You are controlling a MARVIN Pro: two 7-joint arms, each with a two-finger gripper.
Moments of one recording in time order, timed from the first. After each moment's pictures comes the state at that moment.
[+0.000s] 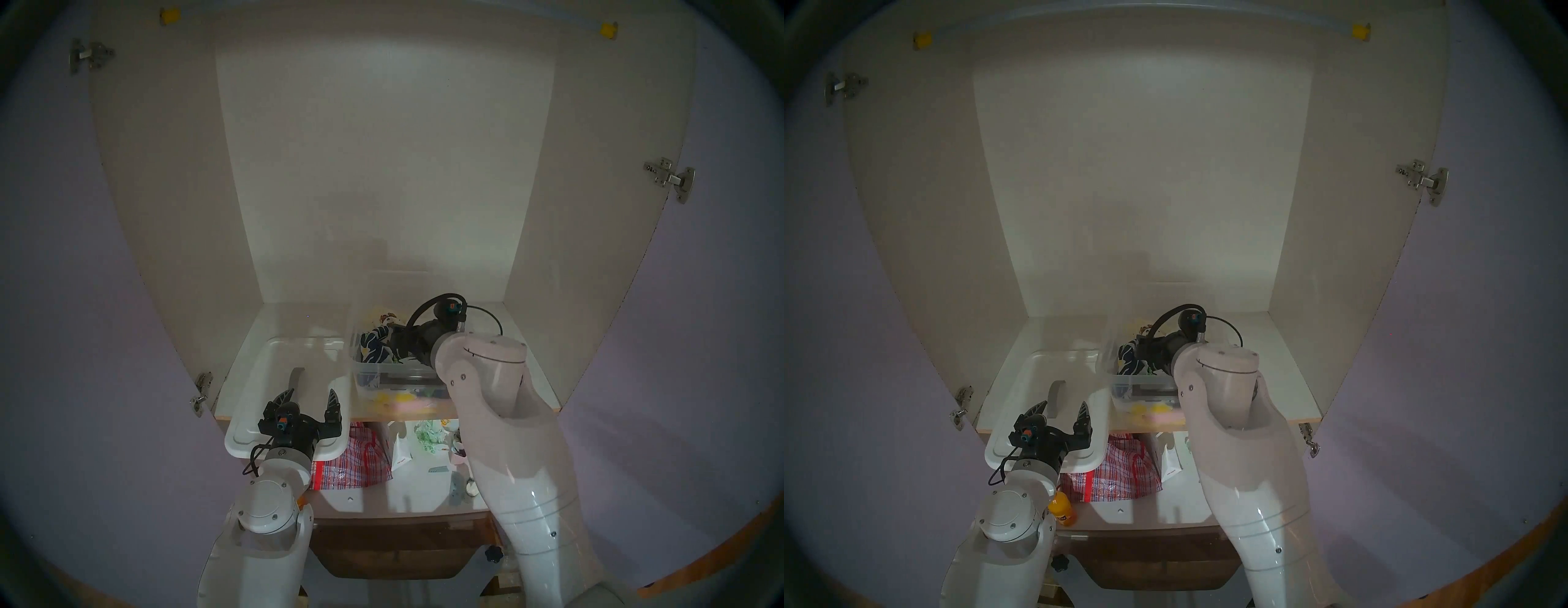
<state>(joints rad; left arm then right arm) 1.91 -1.57 -1.53 -1.76 -0.01 -0.03 0.03 -1.36 -1.63 1.30 -1.78 0.43 0.85 -0.27</state>
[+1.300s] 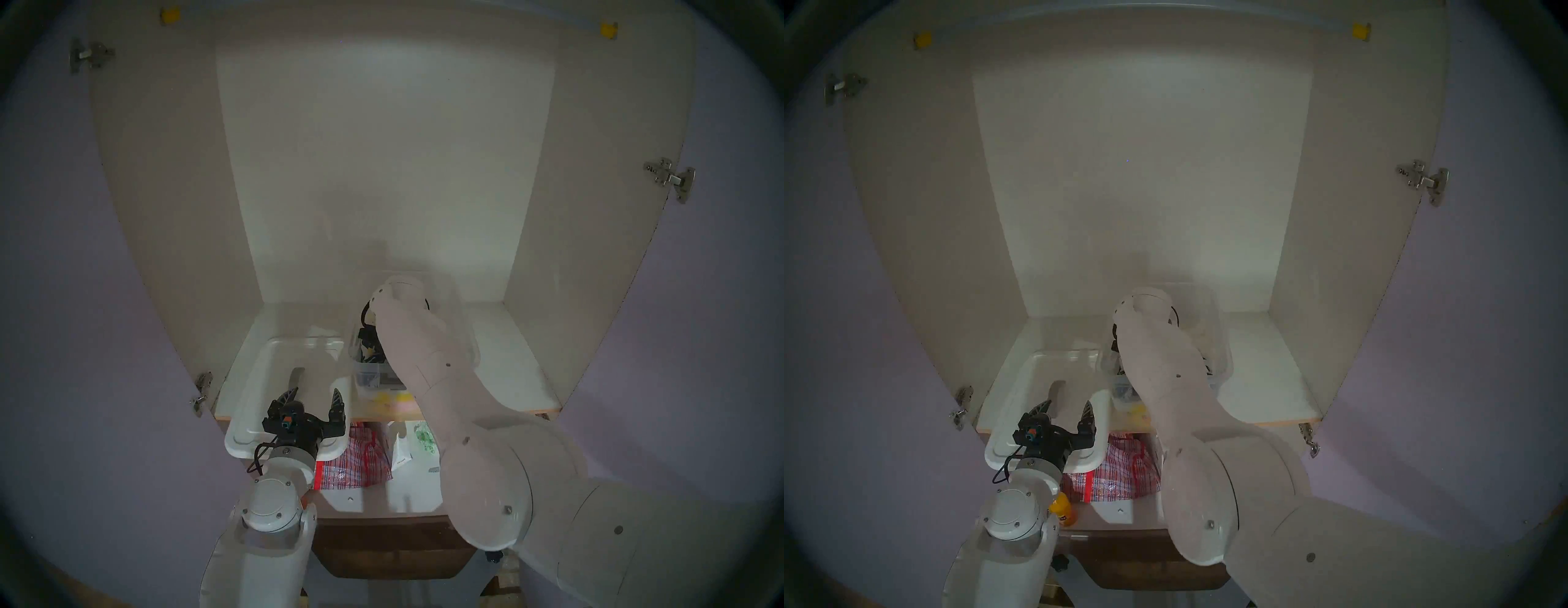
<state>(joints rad) 1.90 -1.56 -1.51 -1.76 -0.01 -0.03 0.04 -0.68 -1.94 1.55 -0.64 0.47 0.84 -0.65</state>
